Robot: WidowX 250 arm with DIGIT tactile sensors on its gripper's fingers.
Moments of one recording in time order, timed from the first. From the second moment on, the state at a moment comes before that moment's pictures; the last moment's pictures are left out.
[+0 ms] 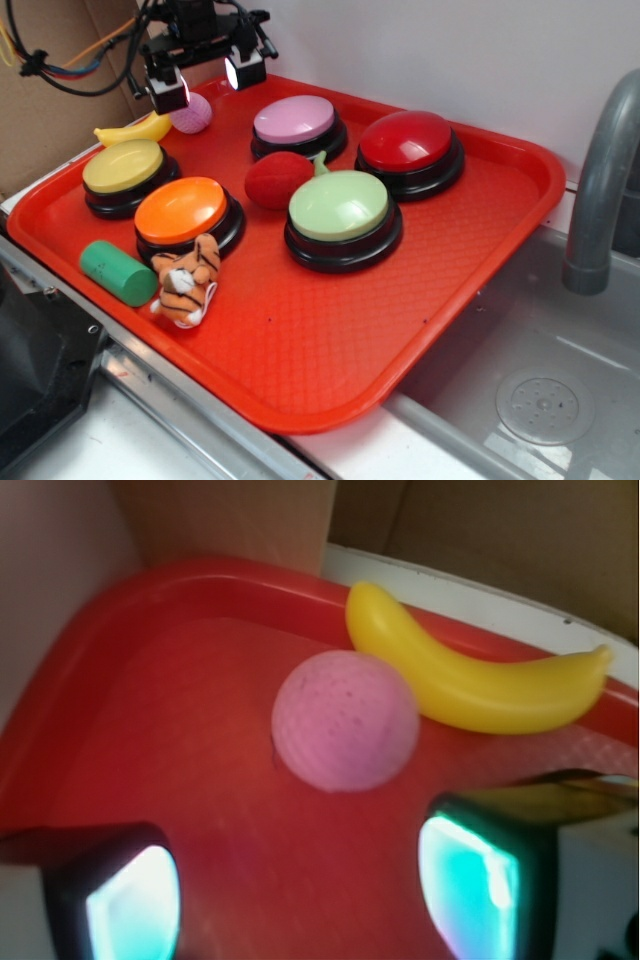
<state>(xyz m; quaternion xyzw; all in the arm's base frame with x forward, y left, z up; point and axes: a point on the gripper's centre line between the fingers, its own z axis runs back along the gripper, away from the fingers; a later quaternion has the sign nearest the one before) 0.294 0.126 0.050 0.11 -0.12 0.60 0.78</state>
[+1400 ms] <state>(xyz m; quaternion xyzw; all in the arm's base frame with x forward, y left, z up) 0.294 0.167 0.025 0.14 -0.11 0.65 0.74</state>
